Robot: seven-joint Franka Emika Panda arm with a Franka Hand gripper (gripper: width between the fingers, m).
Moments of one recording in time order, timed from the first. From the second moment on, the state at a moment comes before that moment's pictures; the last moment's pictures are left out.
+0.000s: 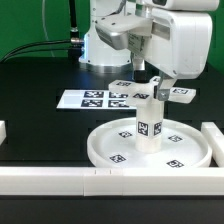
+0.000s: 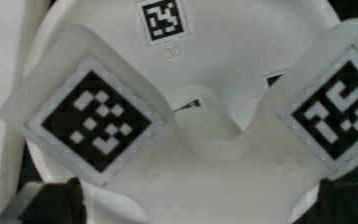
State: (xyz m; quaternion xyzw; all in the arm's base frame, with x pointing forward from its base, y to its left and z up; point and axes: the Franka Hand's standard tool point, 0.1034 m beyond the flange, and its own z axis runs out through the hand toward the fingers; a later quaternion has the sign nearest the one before) arm 0.571 0.033 0.106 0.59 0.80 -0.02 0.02
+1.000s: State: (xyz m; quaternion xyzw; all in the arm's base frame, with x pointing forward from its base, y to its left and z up) arm 0.569 0.033 0.107 0.64 0.77 -0.02 0.02
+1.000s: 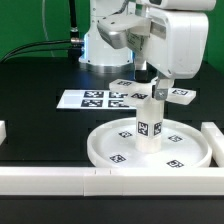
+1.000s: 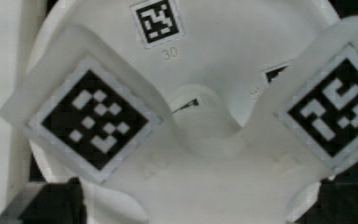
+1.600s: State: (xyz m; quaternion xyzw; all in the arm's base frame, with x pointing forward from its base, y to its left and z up) arm 0.566 0.036 0.103 0.66 0.75 -0.03 0.02
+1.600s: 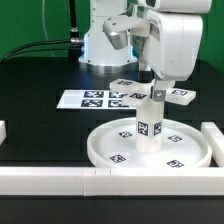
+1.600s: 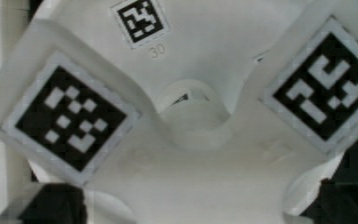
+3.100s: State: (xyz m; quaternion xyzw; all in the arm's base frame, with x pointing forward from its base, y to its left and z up) arm 0.557 0.037 0.098 0.91 0.41 -0.02 0.01
